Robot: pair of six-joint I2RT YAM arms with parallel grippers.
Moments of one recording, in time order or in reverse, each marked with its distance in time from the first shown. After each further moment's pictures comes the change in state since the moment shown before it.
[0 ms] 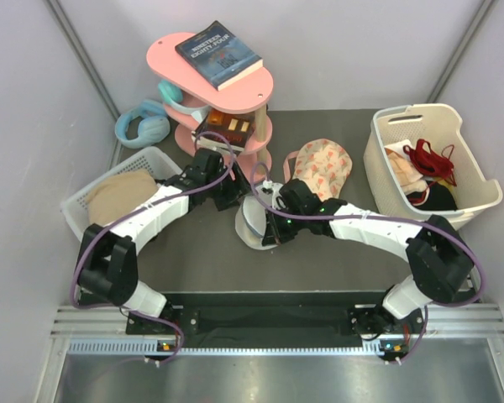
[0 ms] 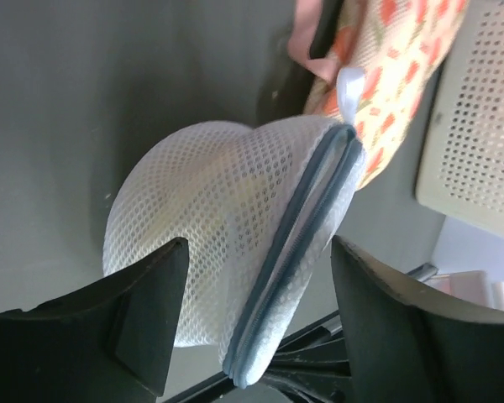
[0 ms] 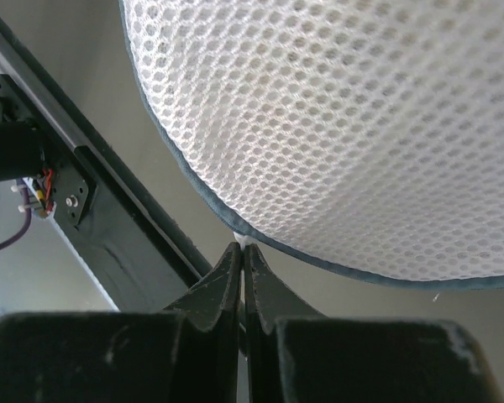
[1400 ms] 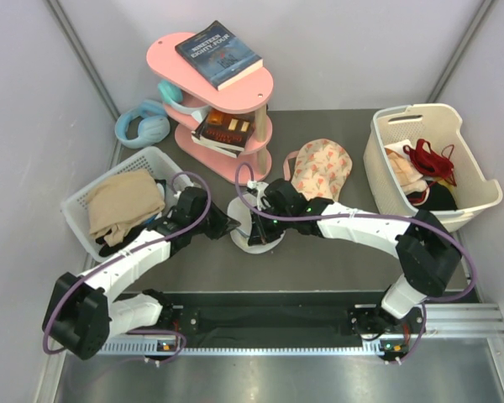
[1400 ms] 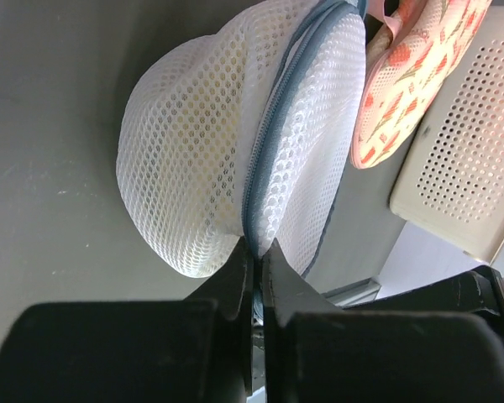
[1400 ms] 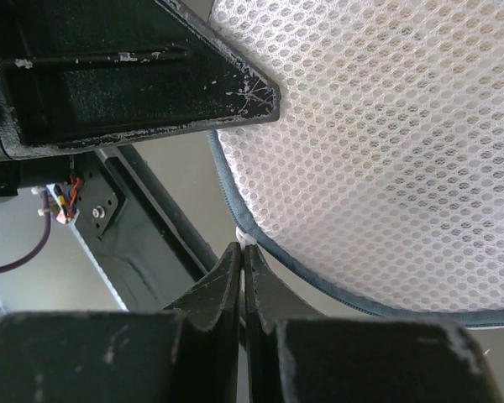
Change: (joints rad) left arm -0.054 -0.373 -0.419 0.078 -0.112 -0.332; right arm 0.080 0.073 0.098 0.033 0.014 0.023
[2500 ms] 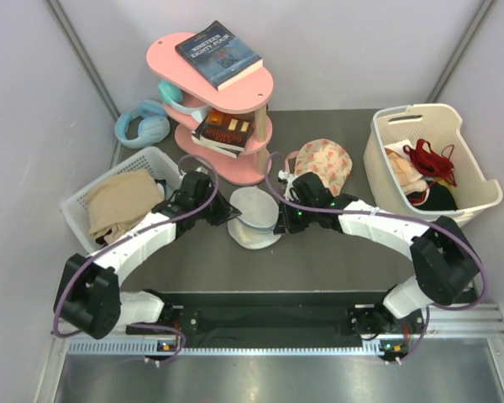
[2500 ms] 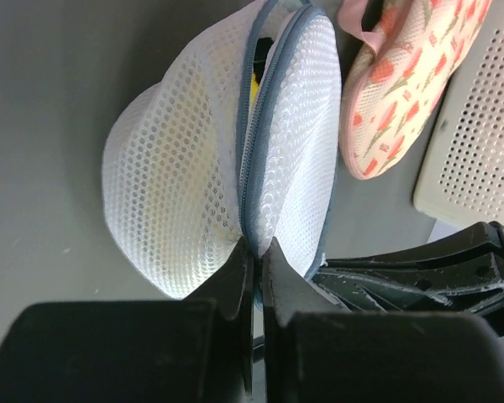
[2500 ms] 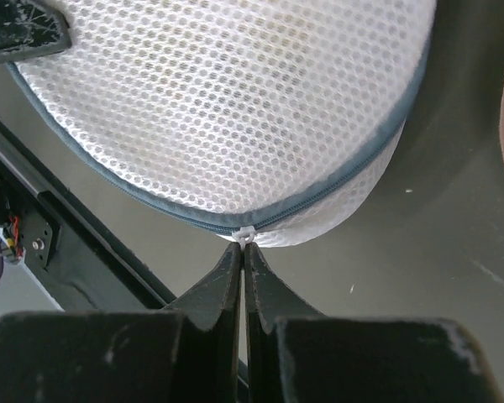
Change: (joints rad) left arm 0.049 0.121 0.132 -0.023 0.033 0.174; right arm -0.193 -0.100 -0.133 -0.018 0.040 -0.029
